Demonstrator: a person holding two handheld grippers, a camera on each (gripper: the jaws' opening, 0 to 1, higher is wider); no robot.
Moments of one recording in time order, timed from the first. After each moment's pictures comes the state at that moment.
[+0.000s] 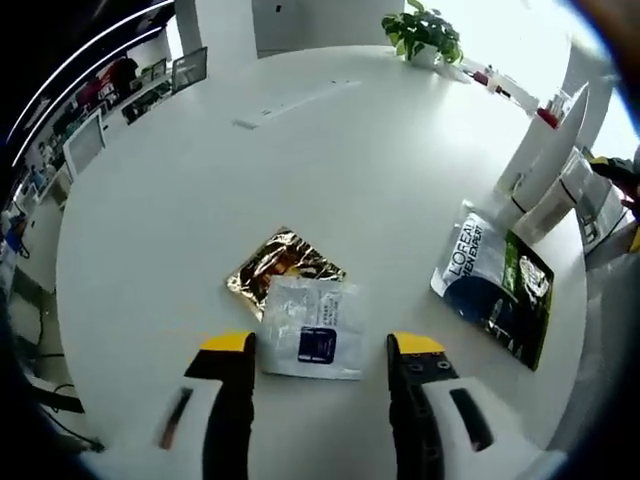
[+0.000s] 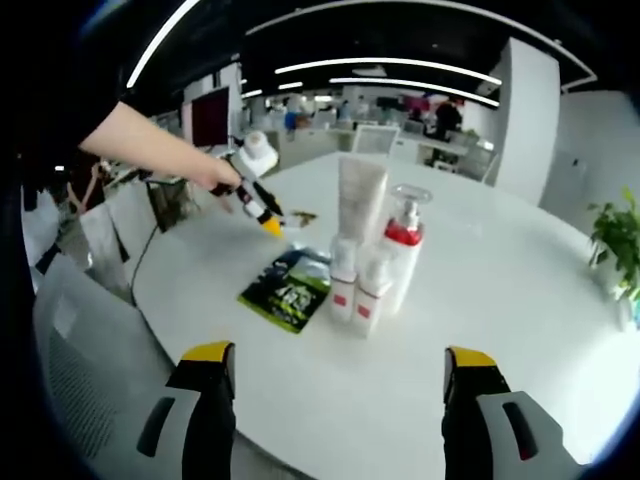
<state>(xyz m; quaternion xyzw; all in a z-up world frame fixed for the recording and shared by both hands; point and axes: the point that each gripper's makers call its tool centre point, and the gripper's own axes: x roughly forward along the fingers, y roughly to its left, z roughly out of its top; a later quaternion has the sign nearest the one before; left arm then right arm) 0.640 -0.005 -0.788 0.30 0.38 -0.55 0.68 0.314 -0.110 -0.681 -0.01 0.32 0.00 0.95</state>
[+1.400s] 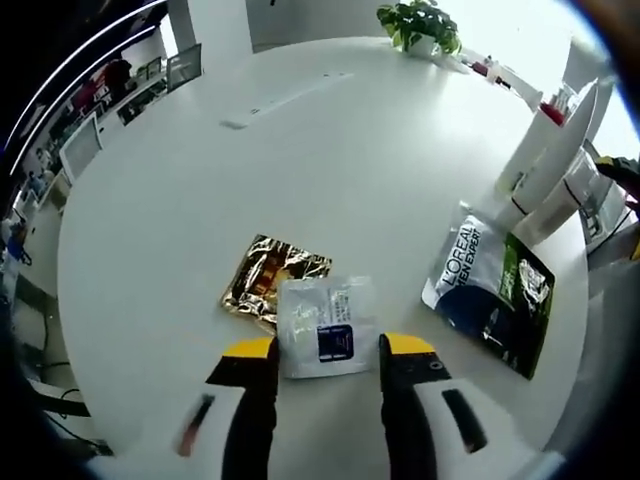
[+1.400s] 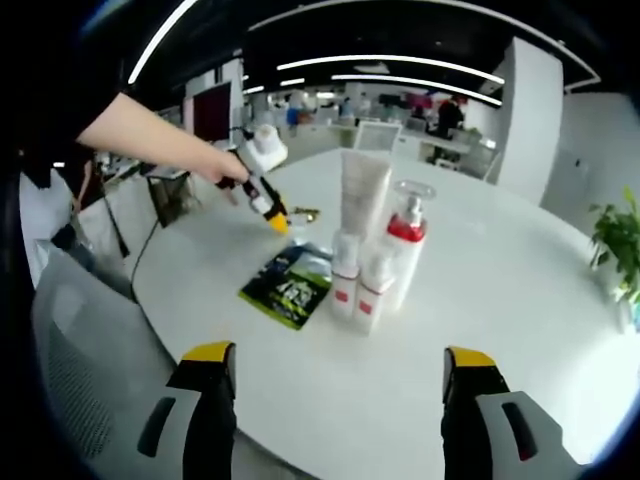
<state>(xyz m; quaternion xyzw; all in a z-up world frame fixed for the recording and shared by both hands) 0.621 -0.006 -0.775 0.32 0.38 -0.54 0.67 0.313 -0.109 -0.683 -0.01 0.33 0.00 0.94</state>
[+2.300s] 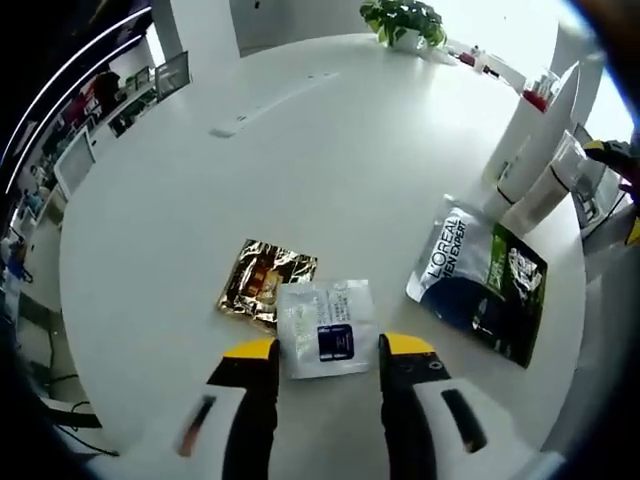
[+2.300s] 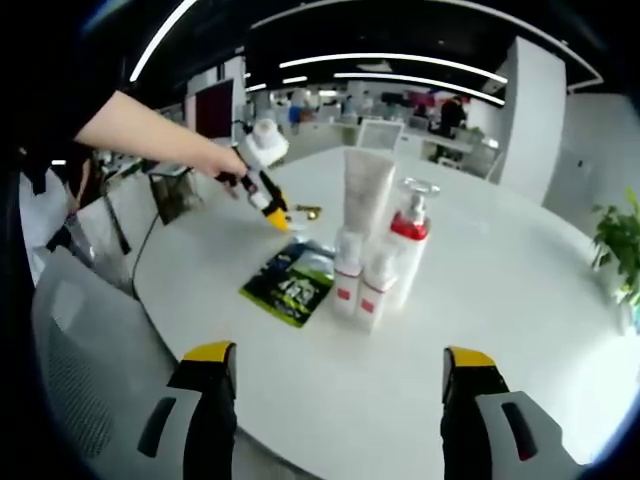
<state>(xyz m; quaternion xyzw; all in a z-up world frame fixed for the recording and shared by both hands) 0.621 -0.010 -0.773 0.34 0.37 -0.56 0.66 0.313 -0.107 -0.685 -0.01 0.33 0.00 0.94</state>
